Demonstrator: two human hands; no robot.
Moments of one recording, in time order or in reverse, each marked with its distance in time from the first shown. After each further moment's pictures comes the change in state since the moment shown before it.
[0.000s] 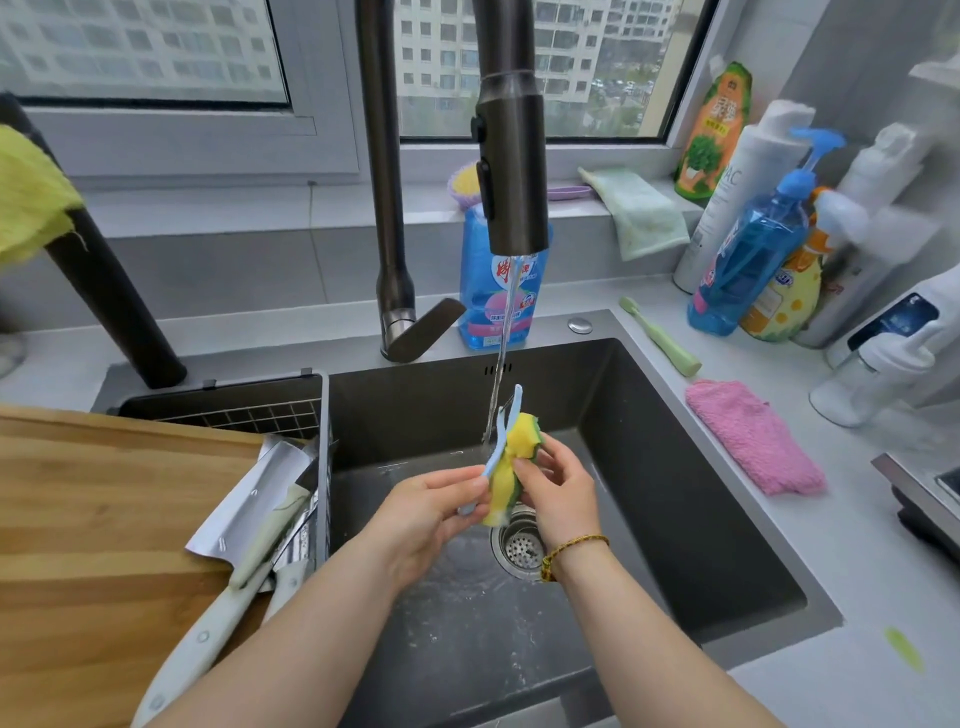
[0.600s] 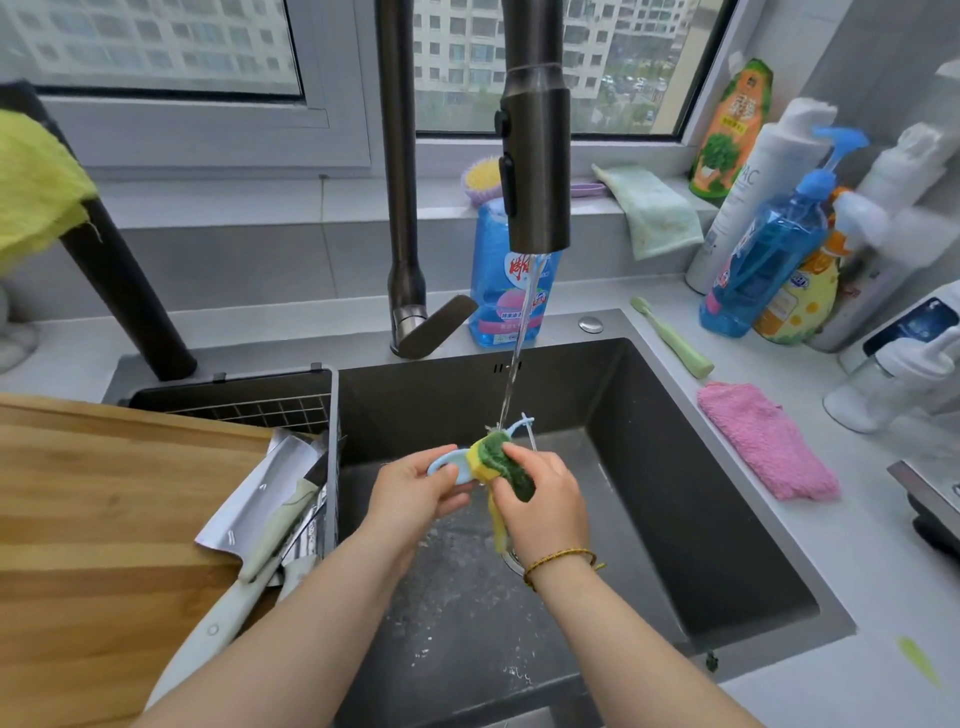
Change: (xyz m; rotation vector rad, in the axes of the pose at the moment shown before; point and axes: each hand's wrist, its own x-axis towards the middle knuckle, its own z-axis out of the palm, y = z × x) left_hand 0.011 0.000 -0.013 0.171 0.199 0.149; right_hand -0.006 0.010 0.016 -0.706 0.017 -0.283
